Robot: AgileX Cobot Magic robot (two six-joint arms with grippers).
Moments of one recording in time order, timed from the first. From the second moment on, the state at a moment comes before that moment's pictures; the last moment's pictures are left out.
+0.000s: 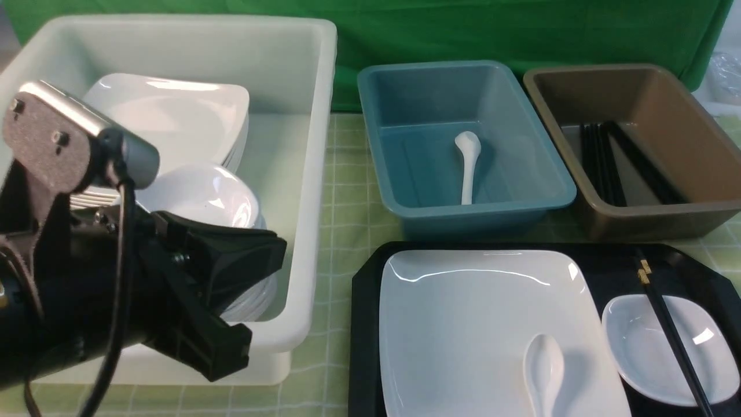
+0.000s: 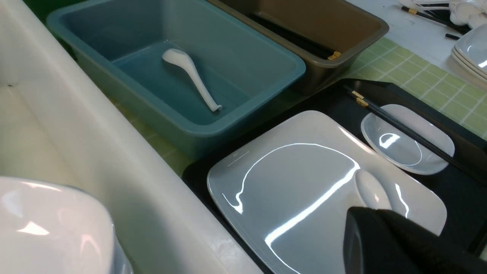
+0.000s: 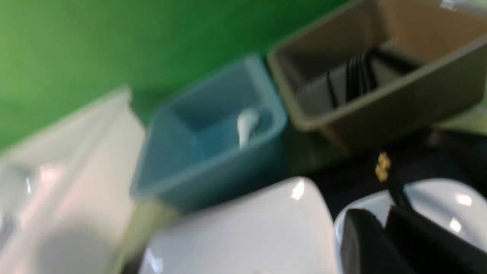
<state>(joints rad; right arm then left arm) 0.18 0.22 -0.22 0.13 0.24 0.32 -0.63 0.83 -0.67 -0.40 0.33 0.32</state>
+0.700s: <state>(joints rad) 0.04 1.49 -0.97 0.08 0.79 -0.15 -0.63 0.83 -0.67 -0.40 0.38 0.32</state>
